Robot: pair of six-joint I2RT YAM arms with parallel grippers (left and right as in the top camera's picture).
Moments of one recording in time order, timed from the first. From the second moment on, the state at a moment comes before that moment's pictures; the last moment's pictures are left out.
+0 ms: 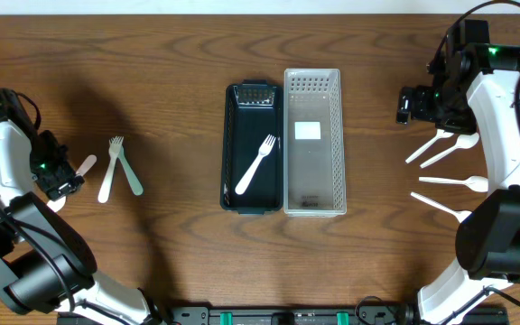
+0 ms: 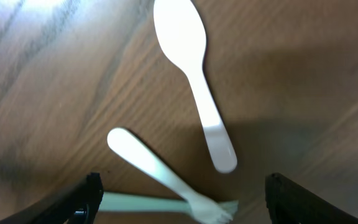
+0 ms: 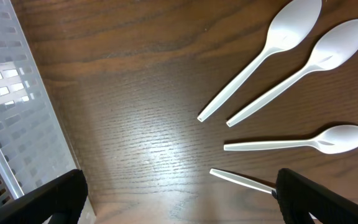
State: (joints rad) left arm 0.55 1.82 1.40 -1.07 -0.04 -1.68; right arm -0.08 1.87 1.69 -1.26 -0.03 0.14
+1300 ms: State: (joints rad) left arm 0.63 2.07 1.40 -0.95 -0.10 -1.73; right arm -0.08 1.87 1.69 -1.29 -0.03 0.20
